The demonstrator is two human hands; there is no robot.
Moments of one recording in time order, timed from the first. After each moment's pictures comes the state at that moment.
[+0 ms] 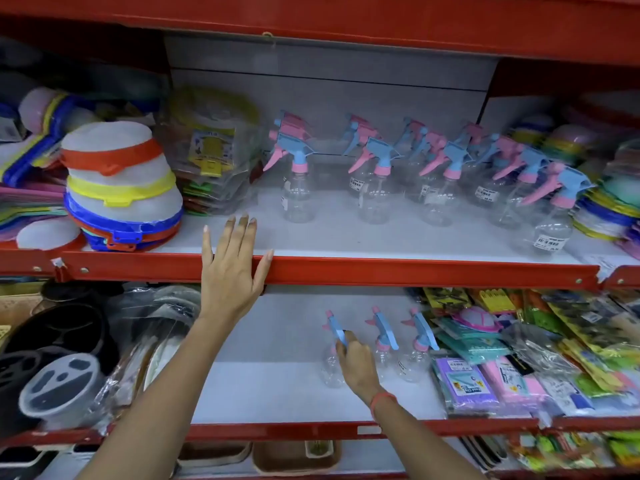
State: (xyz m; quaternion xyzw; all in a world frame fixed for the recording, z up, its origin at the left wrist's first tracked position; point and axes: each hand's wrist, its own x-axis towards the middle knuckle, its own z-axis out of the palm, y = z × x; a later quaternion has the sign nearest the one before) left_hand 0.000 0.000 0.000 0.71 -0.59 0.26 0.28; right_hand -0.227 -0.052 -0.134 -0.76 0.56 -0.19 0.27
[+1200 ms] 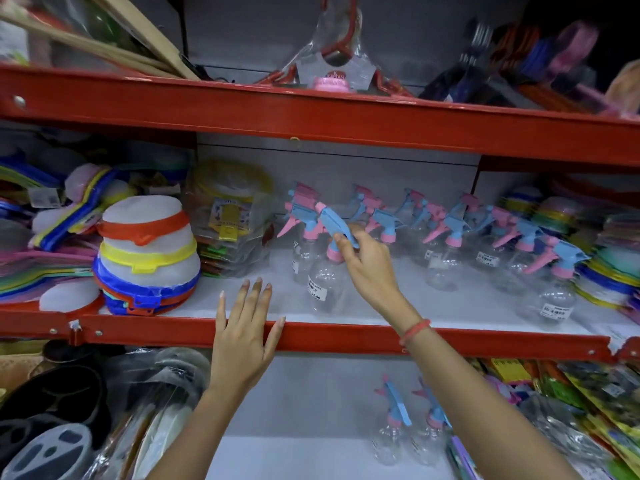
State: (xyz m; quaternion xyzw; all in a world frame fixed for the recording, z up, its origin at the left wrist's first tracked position) left_hand -0.002 0.004 0.003 0.72 -0.59 0.23 0.28; right_hand -0.184 -0.091 0.140 -0.79 0.35 -0.47 0.19
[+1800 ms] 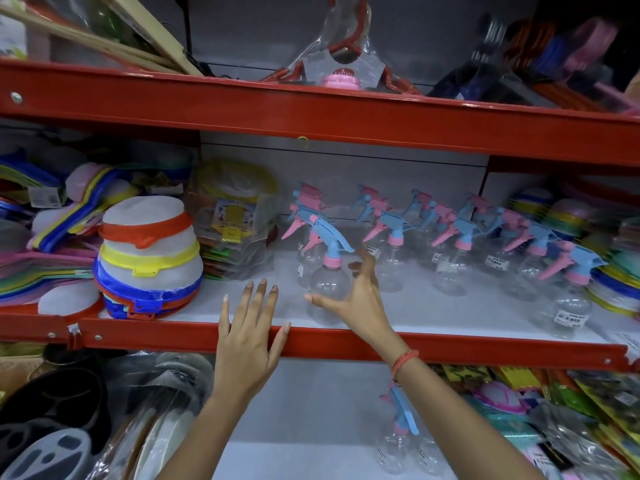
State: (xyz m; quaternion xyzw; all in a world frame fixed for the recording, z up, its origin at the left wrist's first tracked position) left_hand 0.002 -0.001 0.000 0.72 -0.59 0.23 0.28; right_hand -0.166 -0.107 0.076 -0.77 0.39 -0.43 0.28
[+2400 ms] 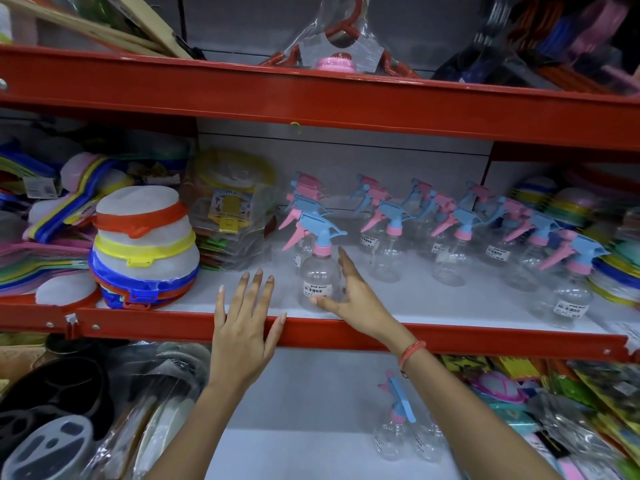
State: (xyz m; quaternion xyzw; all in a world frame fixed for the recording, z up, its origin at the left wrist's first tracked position) left_hand 0.000 0.000 0.000 0.72 -0.59 0.24 0.27; right_hand -0.179 -0.114 0.069 -0.82 0.33 -0.31 0.35
